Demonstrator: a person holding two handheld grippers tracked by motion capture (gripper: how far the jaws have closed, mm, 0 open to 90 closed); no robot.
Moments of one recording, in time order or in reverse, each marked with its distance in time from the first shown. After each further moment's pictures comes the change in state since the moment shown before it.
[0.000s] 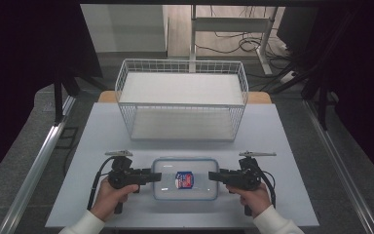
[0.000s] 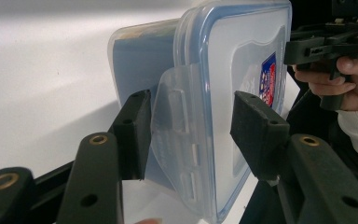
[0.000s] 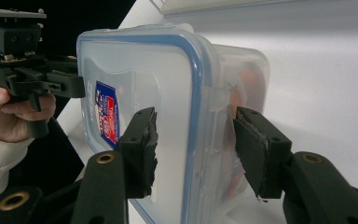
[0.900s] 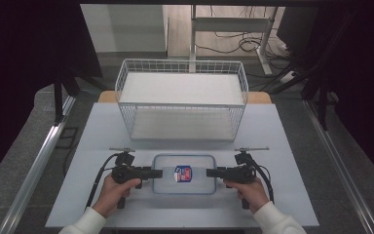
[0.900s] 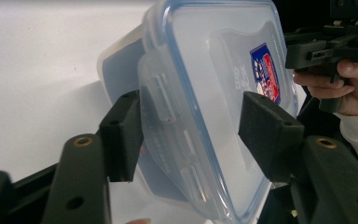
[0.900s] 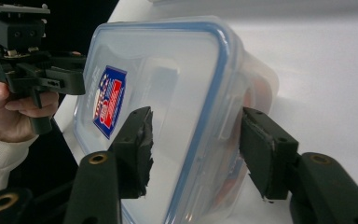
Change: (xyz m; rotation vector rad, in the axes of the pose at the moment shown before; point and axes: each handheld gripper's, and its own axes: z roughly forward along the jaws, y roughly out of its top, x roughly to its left) left arm 0.020 0.003 0.011 0.035 -0.010 -0.056; right arm -0.020 0.008 0.019 0.065 0.021 0.053
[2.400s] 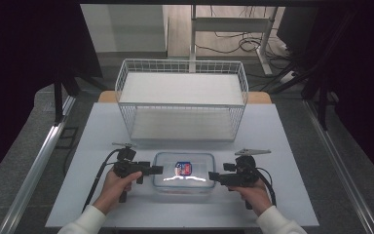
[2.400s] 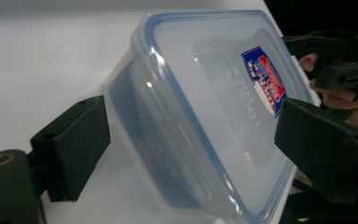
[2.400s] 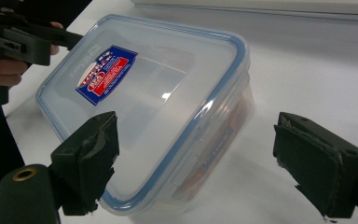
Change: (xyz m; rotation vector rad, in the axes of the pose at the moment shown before) left arm 0.017 0.016 0.014 0.022 0.000 -0.035; right arm 0.003 -0.005 -0.004 -0.044 -0.136 -0.202
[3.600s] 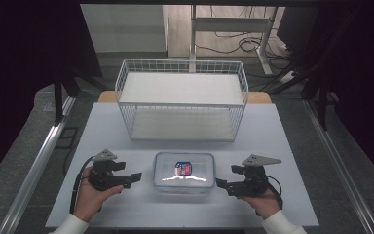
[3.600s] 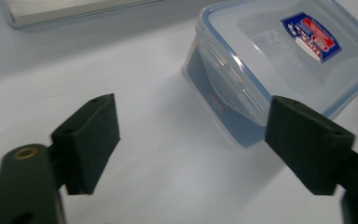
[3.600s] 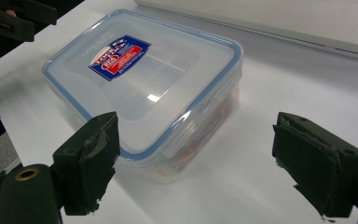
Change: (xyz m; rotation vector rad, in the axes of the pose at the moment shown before) left arm -0.020 -0.033 -0.062 -0.083 0.362 0.222; right arm 0.016 -0.014 -0.033 -0.052 -0.068 -0.165
